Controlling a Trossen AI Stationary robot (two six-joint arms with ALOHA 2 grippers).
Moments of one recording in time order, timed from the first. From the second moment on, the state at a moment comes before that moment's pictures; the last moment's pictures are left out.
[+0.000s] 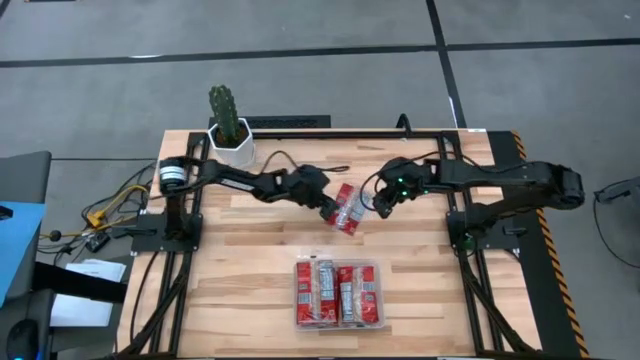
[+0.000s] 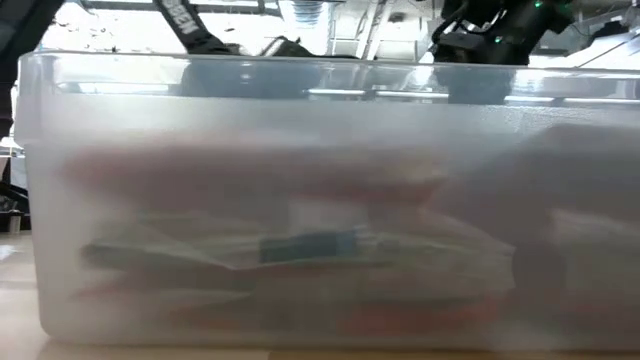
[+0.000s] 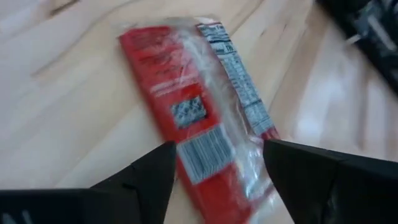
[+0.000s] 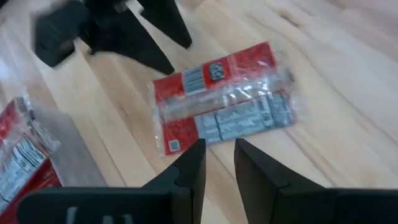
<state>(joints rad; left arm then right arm) 0.22 1.90 1.01 0.30 0.08 -0.63 -0.20 1.18 0.84 -0.55 0.01 0.57</state>
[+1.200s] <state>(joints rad) 0.11 2.16 1.39 -0.13 0.10 -0.42 -0.28 1.05 0.84 -0.68 0.01 0.42</state>
